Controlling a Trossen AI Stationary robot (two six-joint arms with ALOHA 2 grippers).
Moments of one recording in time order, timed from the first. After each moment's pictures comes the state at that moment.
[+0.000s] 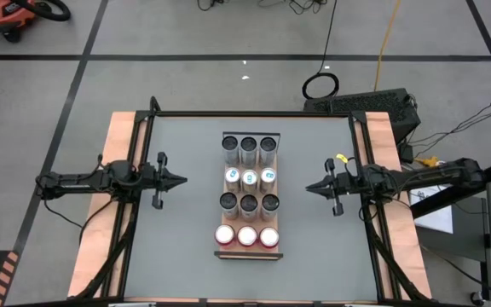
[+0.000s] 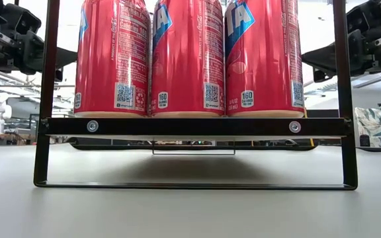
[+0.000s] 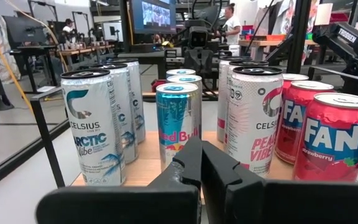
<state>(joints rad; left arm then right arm) 0.02 0.01 0.01 0.02 0.04 0.04 0.07 0.42 0.02 0.40 -0.03 -0.04</state>
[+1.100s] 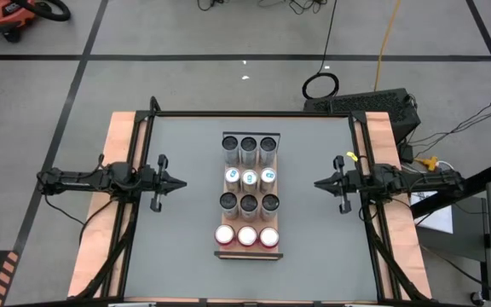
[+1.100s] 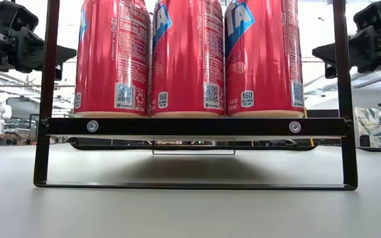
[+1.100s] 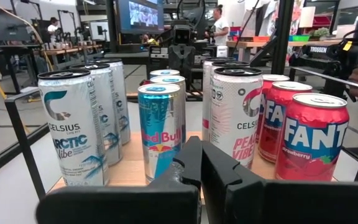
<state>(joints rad) -0.05 0.01 0.00 0.02 0.02 0.02 0.07 0.00 0.02 0.03 0.01 -0.05</state>
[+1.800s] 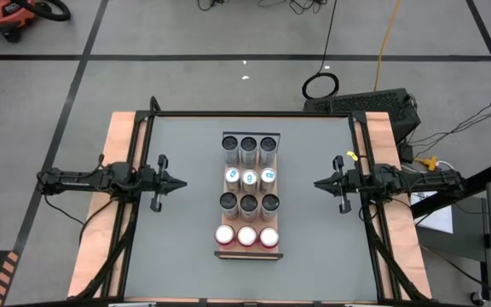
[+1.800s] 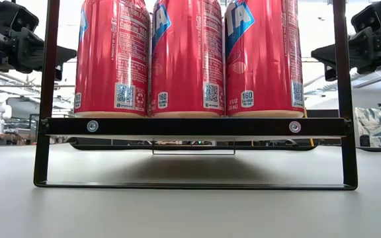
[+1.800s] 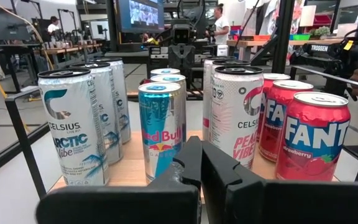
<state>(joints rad) -0.05 0.01 0.00 0.02 0.02 0.02 0.07 0.01 0.01 0.02 0.02 0.00</state>
